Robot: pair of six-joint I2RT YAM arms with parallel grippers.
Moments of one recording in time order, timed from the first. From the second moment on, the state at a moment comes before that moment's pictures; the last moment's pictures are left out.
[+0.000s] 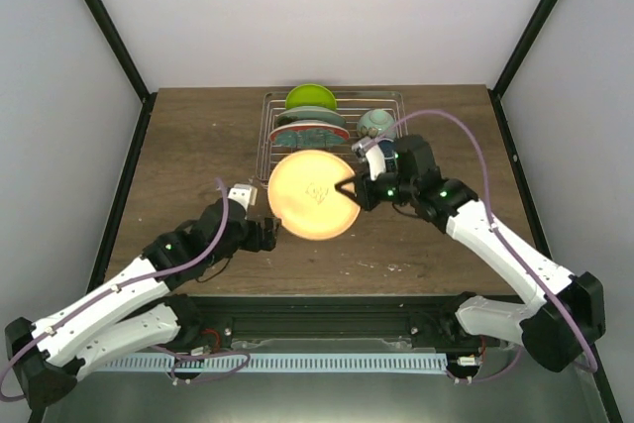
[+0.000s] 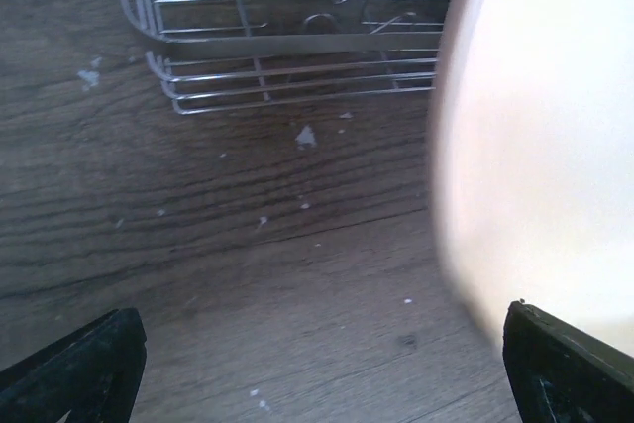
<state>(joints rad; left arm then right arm) -0.86 0.81 0.70 -0.59 -0.23 -0.56 0.56 1.16 0.92 -0.38 -0.57 0.22</state>
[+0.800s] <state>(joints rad) -0.83 0.85 0.53 -0.55 -0.13 -0.65 0.56 1.20 0.73 0.47 -0.12 -0.61</state>
